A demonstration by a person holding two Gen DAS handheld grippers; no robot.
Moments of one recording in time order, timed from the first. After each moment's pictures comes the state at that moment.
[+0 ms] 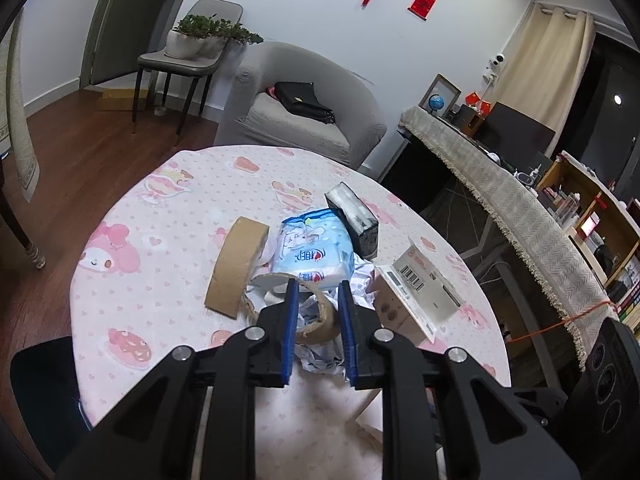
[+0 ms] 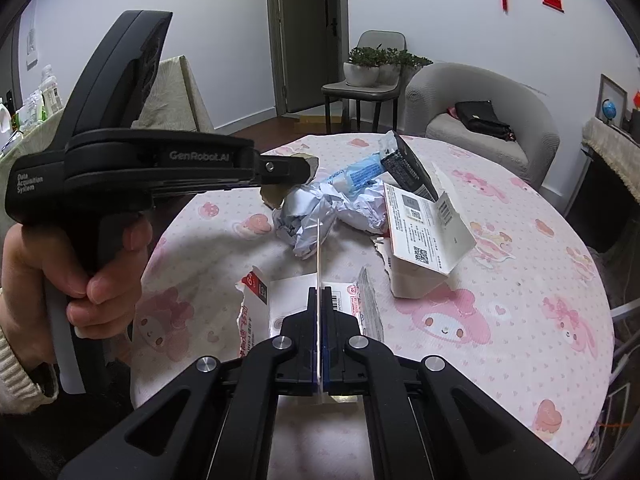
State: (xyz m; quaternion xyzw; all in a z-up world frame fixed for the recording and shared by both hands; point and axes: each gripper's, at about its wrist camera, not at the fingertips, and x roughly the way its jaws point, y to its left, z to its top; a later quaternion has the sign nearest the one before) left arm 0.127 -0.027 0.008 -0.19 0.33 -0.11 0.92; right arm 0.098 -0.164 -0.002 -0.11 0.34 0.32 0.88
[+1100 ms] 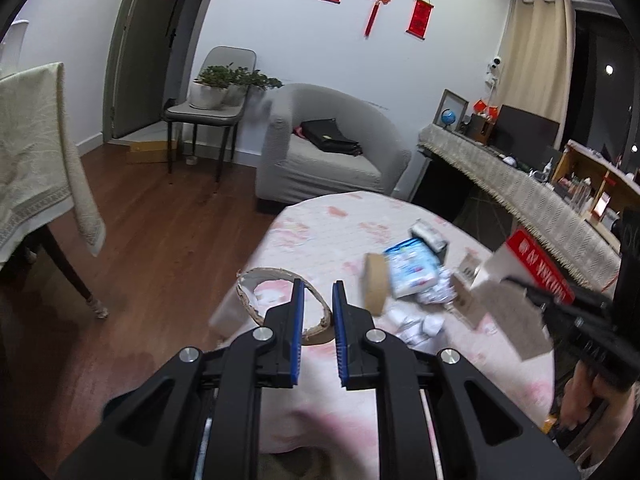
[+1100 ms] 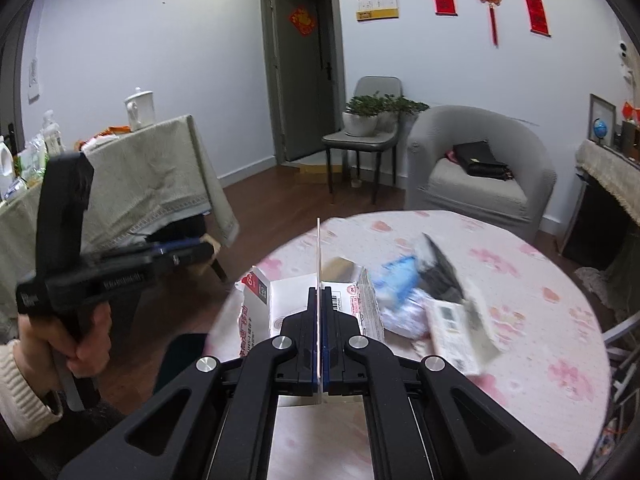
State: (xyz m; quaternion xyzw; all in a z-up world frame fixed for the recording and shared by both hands) left arm 0.068 0.076 0.032 -0.12 0.29 -0.06 0.95; right arm 0.098 -0.109 0.058 -0.05 0.27 0.33 0.90
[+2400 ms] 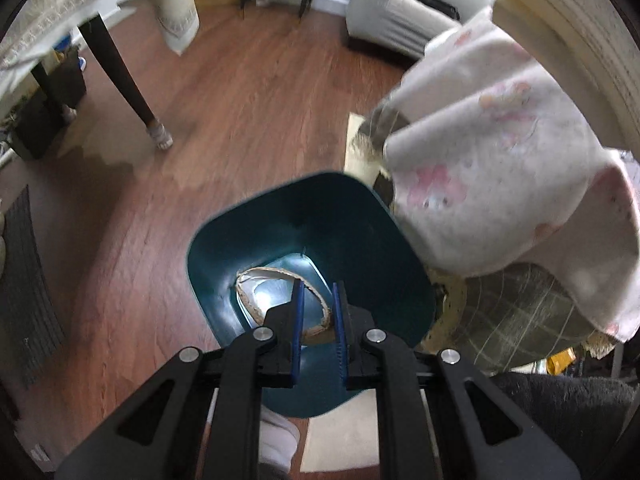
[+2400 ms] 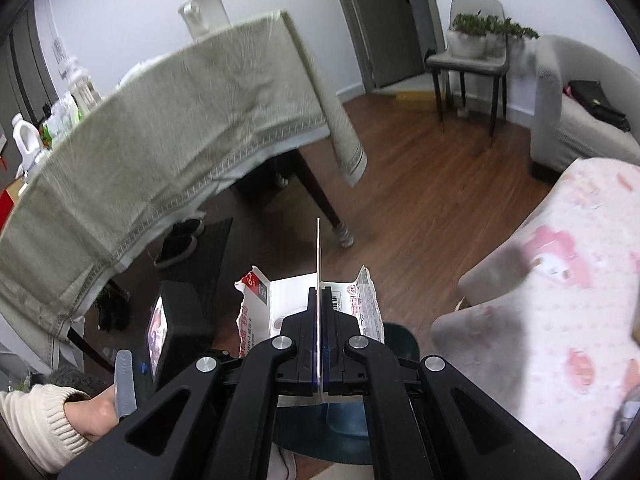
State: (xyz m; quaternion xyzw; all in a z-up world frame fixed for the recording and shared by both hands) left arm 0.017 0.227 -0.147 -0.14 0.55 -0.01 0.82; right arm 0.099 0.131 -0.028 -0.06 0.41 0.44 0.79
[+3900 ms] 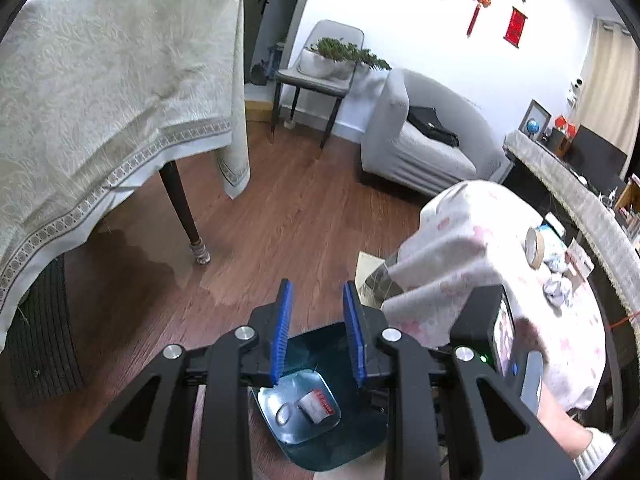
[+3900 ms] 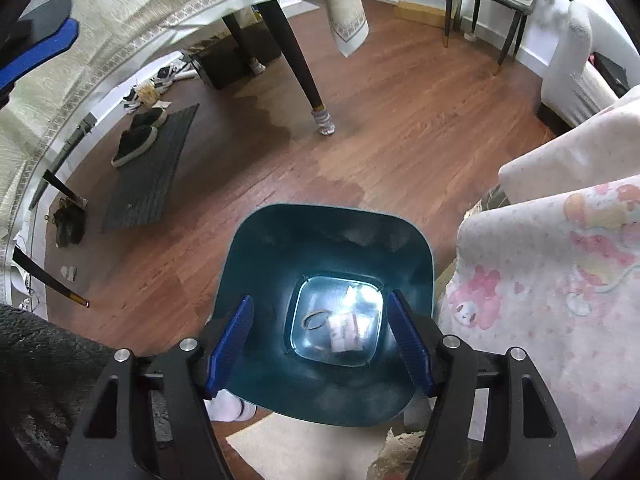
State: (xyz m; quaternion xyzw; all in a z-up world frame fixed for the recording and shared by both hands) left arm -0.011 0.276 -0.004 -0.16 0.34 0.06 0.92; right arm 0.086 0.165 -0.132 -0.19 0.51 0.40 0.74
